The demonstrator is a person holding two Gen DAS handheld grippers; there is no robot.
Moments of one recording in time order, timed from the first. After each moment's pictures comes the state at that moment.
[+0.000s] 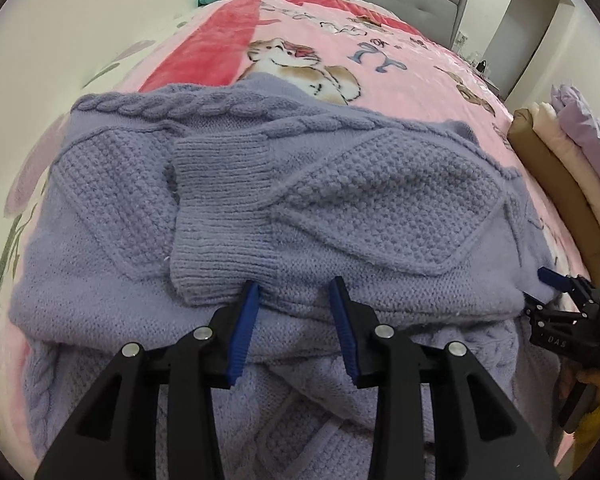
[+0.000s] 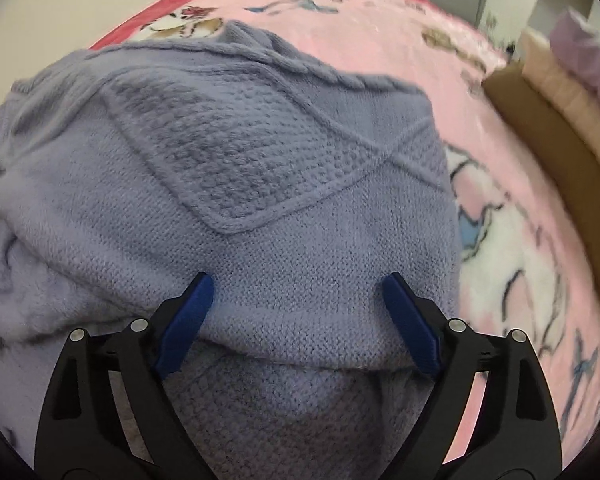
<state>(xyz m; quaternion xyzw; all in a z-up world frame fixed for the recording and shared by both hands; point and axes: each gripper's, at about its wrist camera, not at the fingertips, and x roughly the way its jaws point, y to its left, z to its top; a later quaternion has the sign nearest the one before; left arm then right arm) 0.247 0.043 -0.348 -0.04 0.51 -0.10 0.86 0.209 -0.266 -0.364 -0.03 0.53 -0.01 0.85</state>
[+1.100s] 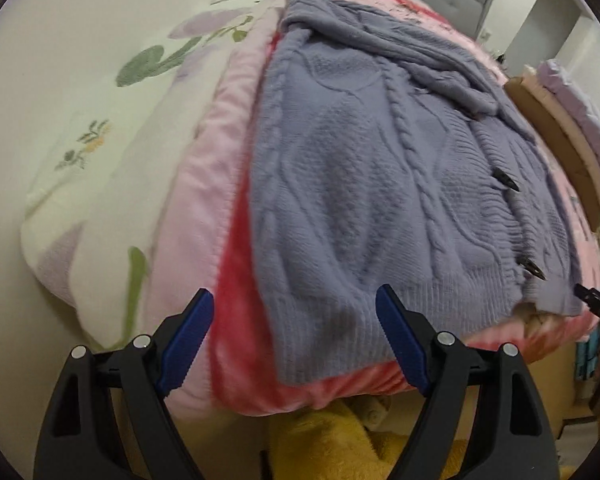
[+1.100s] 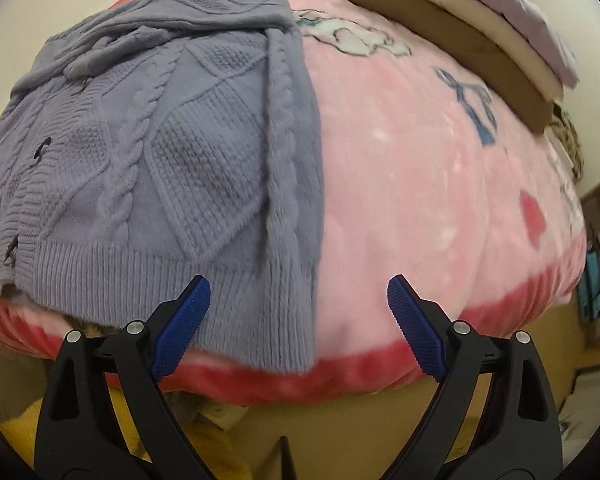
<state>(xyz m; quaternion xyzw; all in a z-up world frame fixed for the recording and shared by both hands) -0.089 0.216 -0.364 -0.07 0.54 -0.05 0.84 -0.149 -0.255 -0.334 0.03 0.55 -0.14 0.82</state>
